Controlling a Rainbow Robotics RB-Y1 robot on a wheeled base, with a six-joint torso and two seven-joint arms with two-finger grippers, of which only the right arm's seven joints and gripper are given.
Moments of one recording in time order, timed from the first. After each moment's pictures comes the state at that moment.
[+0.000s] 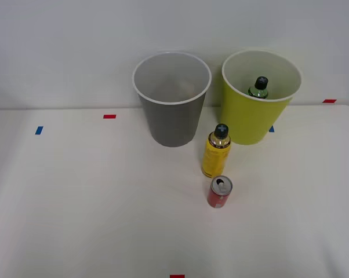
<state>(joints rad) 1.16 -0.14 -0.06 -1.84 0.25 -1.12 0.96</state>
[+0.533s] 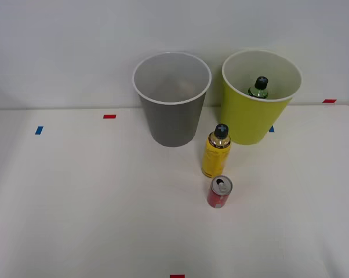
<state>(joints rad) 1.16 -0.14 -0.06 -1.84 0.25 -1.12 0.96</state>
